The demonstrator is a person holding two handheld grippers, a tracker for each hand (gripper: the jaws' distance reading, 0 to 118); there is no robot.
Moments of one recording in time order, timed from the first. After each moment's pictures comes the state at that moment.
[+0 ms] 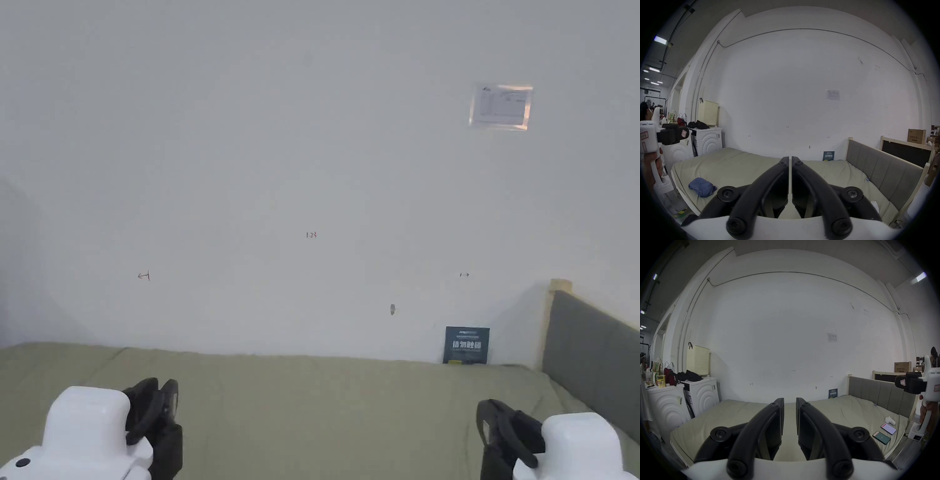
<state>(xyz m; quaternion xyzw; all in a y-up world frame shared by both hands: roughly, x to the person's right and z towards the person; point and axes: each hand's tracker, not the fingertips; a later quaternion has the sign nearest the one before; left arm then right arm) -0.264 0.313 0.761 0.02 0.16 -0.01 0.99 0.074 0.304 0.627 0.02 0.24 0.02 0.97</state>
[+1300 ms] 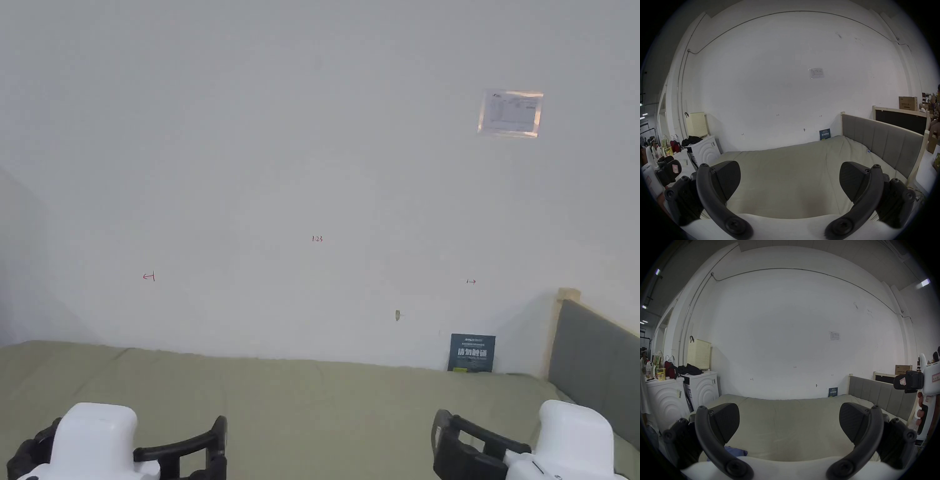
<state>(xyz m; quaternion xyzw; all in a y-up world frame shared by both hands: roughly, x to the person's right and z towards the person) -0.267 0.305 0.757 0.01 0.17 0.01 0.99 0.047 0.323 0.616 -0.08 0.19 -0.07 0.98</state>
